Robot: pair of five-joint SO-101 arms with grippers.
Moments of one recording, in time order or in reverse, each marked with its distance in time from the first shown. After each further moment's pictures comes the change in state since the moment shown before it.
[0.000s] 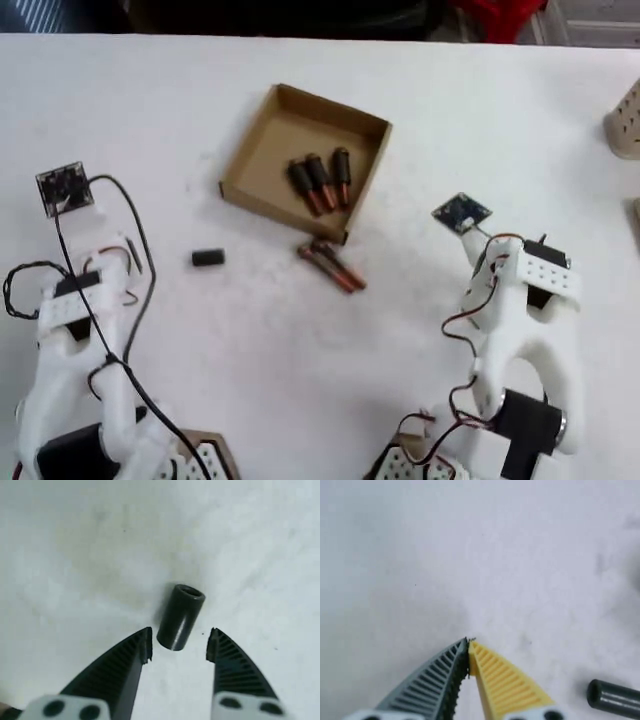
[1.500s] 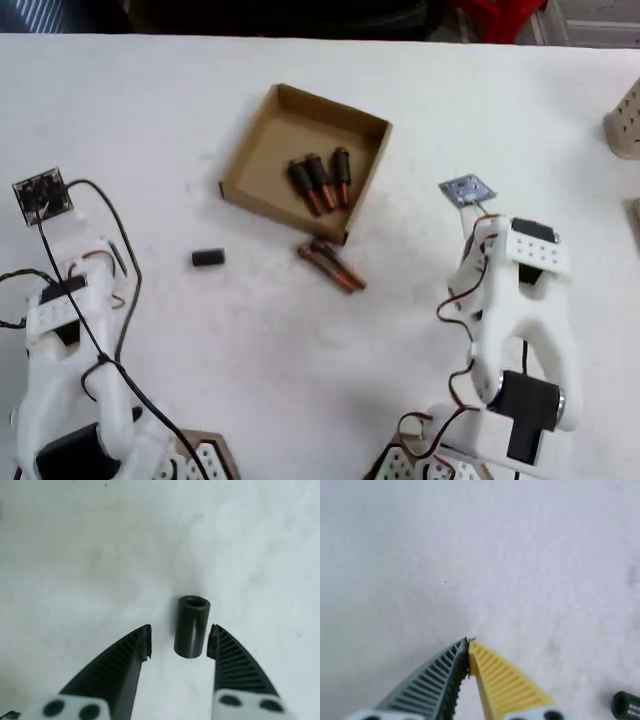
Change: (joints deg) left arm -4.7 0.0 0.0 0.0 0.0; right arm -4.4 5.2 -8.1 6.6 -18.9
